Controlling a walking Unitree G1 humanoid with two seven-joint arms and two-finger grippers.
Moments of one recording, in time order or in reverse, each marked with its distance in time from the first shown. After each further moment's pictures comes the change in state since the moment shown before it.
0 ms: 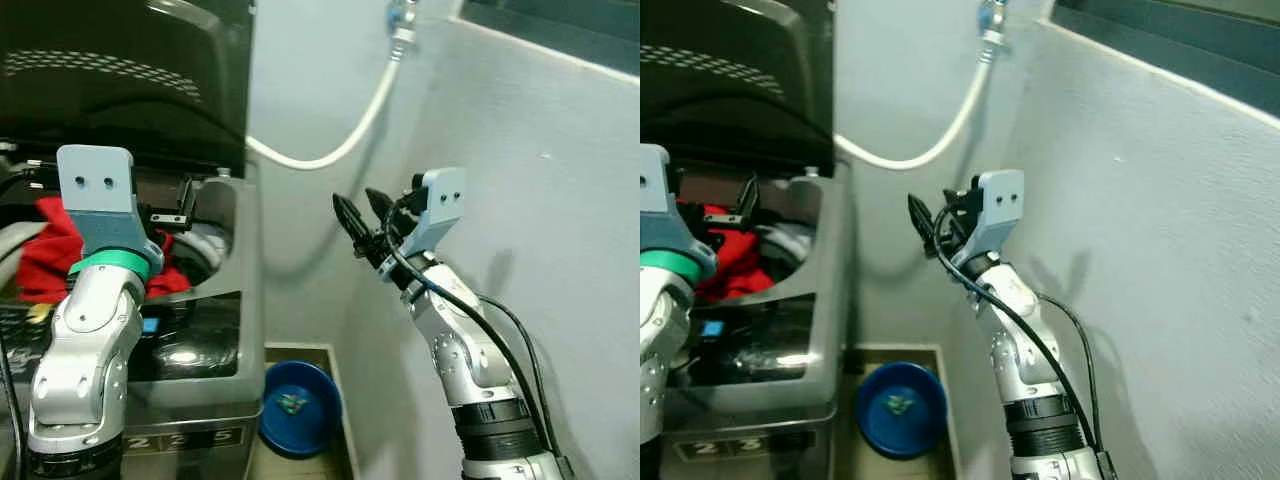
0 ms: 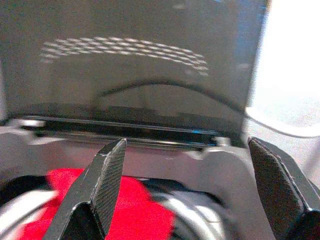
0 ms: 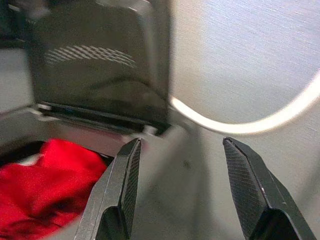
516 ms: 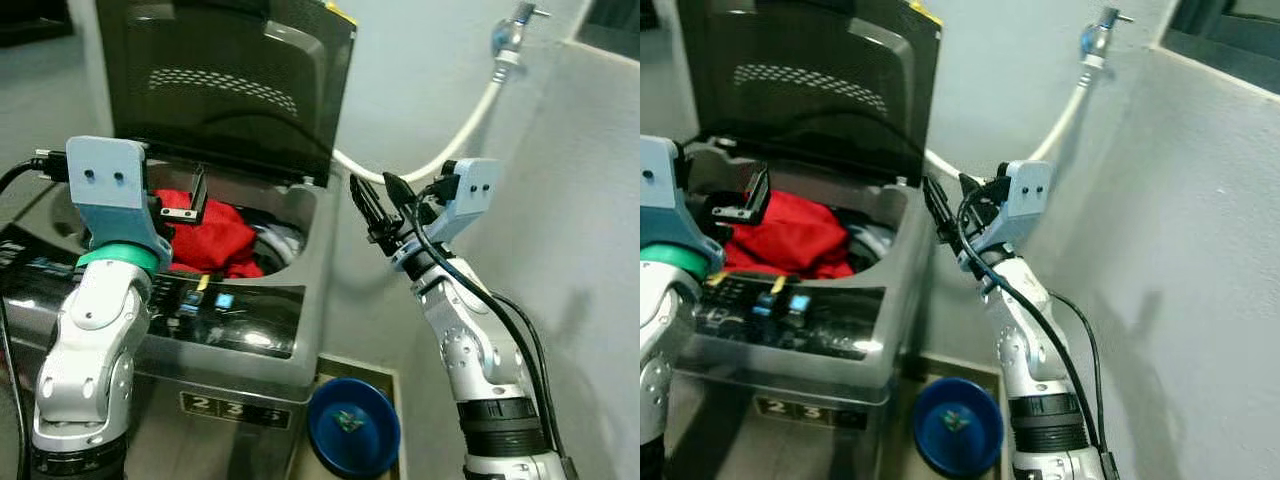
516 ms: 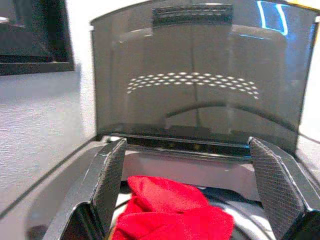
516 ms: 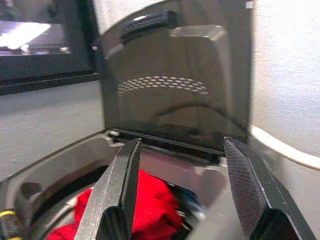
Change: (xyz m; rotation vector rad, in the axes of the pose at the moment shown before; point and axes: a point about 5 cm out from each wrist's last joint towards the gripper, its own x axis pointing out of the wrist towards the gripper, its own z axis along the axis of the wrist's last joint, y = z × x) left arm 0.000 -0.012 0.010 -0.002 -0.061 -0.071; right arm -0.002 -0.008 0.012 0.050 -0.071 -0.040
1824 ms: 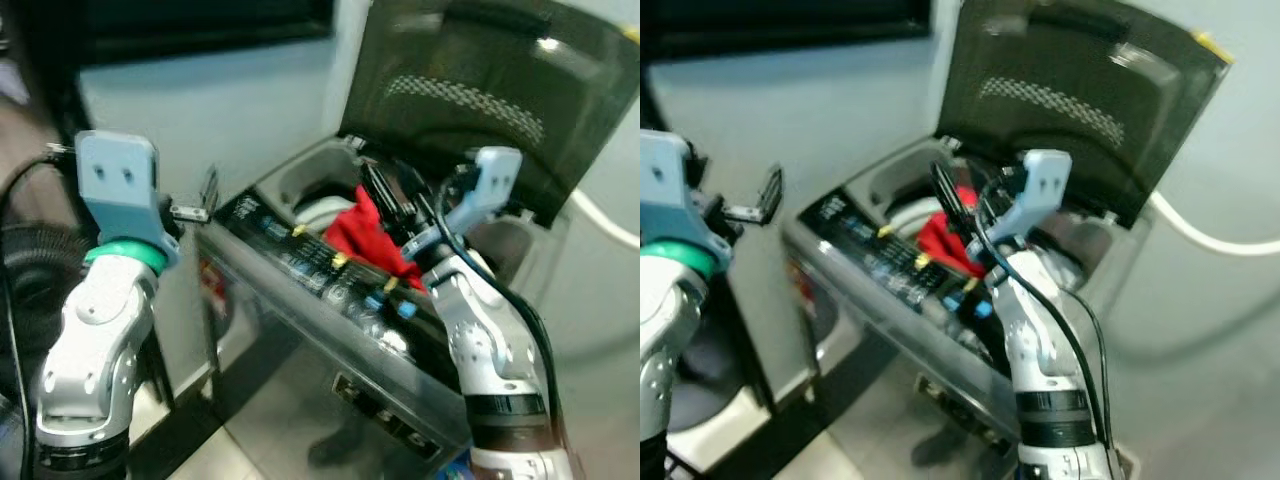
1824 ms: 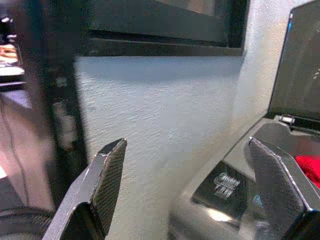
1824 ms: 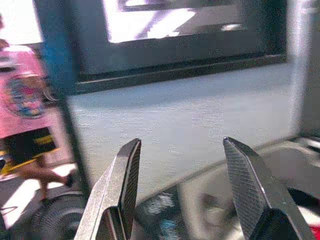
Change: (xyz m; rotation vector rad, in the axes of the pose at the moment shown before) left arm 0.000 -0.009 -0.002 -0.023 0.027 -0.064; right arm -0.002 -0.006 0.011 0.020 -0.047 -0.004
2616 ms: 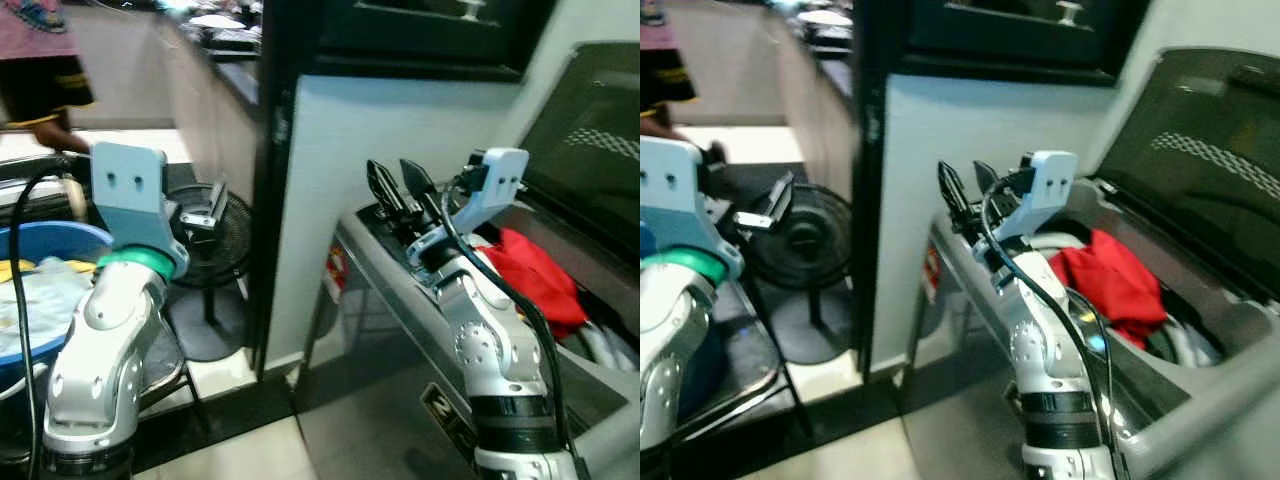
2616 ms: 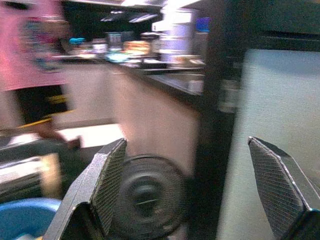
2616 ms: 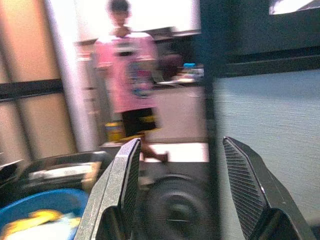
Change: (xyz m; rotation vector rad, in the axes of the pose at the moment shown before) left arm -0.001 0.004 -0.006 -0.001 0.028 0.016; right arm 0.003 0.006 -0.001 -0.003 0.003 0.036
